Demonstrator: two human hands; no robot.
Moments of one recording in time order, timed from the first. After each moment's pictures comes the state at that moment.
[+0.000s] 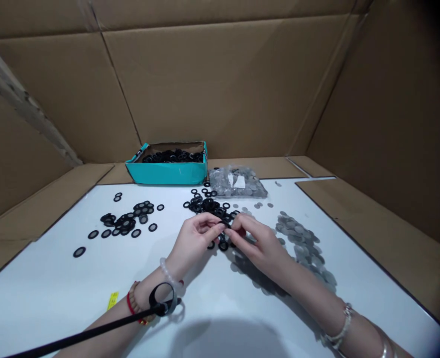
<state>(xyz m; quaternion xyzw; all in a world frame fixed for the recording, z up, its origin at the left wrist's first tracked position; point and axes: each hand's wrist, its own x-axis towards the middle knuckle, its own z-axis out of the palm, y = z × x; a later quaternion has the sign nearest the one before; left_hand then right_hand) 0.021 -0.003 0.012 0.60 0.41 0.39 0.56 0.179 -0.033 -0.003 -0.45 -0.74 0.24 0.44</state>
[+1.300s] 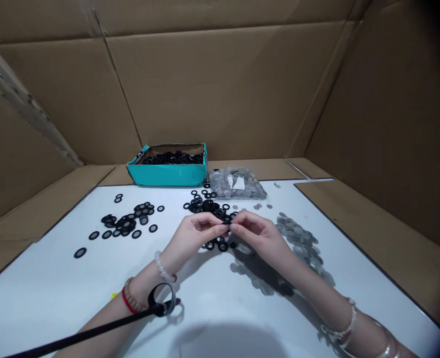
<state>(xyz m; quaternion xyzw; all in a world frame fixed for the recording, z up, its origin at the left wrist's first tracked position) 0.014 0.002 0.022 0.62 0.37 0.34 0.60 0.184 -0.026 -0.005 -0.45 -0.63 0.42 0.48</state>
